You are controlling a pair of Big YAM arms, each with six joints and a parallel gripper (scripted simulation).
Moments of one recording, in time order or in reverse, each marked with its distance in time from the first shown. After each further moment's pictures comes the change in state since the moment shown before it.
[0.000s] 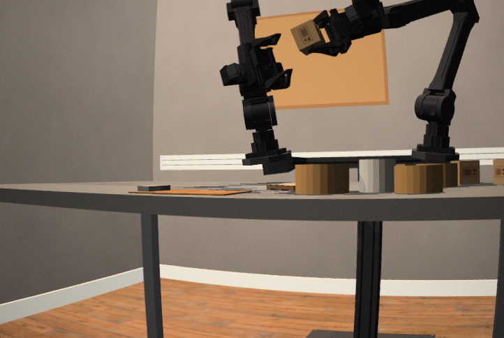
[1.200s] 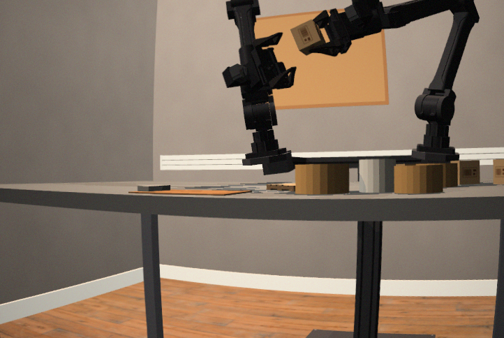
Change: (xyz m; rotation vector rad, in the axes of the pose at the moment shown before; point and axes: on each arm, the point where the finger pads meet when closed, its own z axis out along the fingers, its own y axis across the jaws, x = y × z) left arm 0.000 0.000 0.000 0.000 0.000 0.000; right arm 0.008 0.002 0.002 -0.045 0.033 0.041
